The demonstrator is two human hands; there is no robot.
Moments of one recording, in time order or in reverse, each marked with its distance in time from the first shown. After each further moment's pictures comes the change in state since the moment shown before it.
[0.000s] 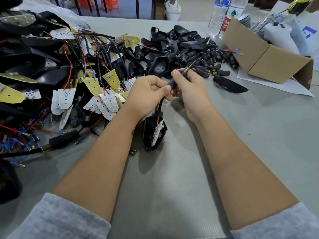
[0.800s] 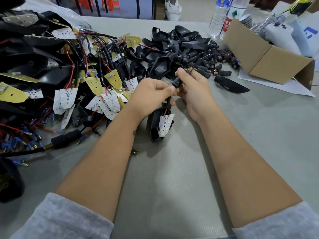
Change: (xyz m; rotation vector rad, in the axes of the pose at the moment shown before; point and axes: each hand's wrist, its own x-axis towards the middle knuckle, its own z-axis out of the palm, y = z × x) left_hand -0.002 0.005 -0.001 0.080 -0.079 -0.078; right_hand 0.000 -0.003 -0.003 0.101 0.000 0.054
